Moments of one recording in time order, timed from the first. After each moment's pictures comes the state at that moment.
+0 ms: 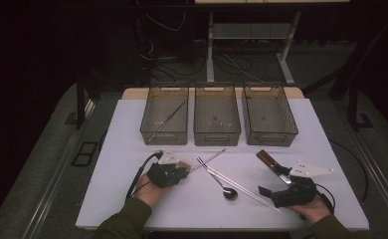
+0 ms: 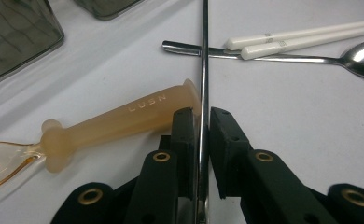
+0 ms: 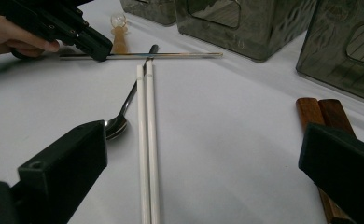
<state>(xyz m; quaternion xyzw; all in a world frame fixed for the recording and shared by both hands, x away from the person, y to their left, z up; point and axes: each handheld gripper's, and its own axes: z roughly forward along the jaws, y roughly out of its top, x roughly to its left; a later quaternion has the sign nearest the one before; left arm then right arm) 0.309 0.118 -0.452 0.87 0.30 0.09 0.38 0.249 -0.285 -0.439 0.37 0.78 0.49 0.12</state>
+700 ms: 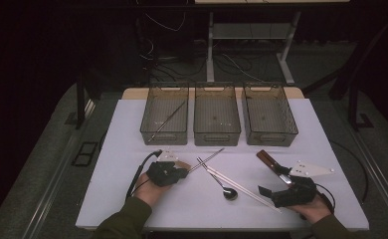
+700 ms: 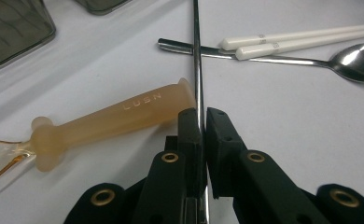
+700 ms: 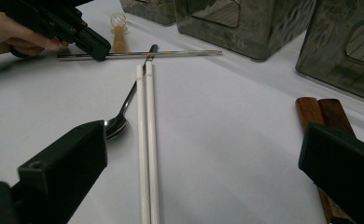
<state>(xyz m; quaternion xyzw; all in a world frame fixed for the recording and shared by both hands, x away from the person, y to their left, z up) 0.313 0.121 -0.451 0.87 0.31 0.06 0.39 0.249 -0.285 -0.439 0.37 0.78 0.49 0.12</state>
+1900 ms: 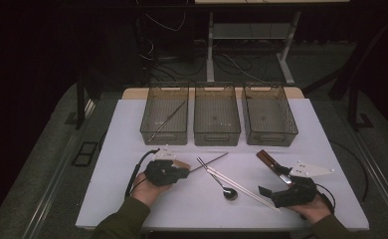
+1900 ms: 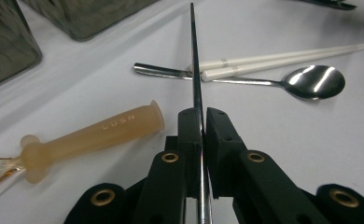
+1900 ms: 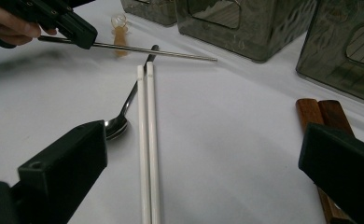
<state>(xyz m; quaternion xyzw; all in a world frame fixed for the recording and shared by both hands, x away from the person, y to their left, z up) 0.306 0.125 -0.429 0.85 0.30 0.04 0.42 0.248 -0.285 -0.438 0.36 0.78 0.49 0.12</state>
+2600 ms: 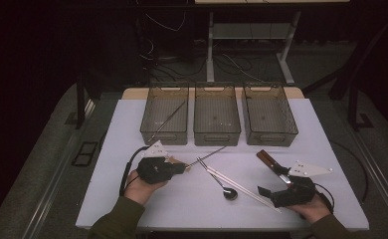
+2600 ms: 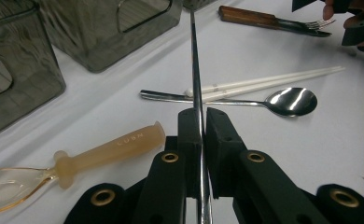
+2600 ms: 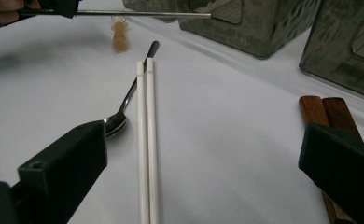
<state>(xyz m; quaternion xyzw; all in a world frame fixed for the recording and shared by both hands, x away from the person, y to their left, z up) 0.301 0.139 -0.407 0.84 0.29 0.05 0.46 0.251 -0.284 -0.441 0.36 0.79 0.49 0.12</state>
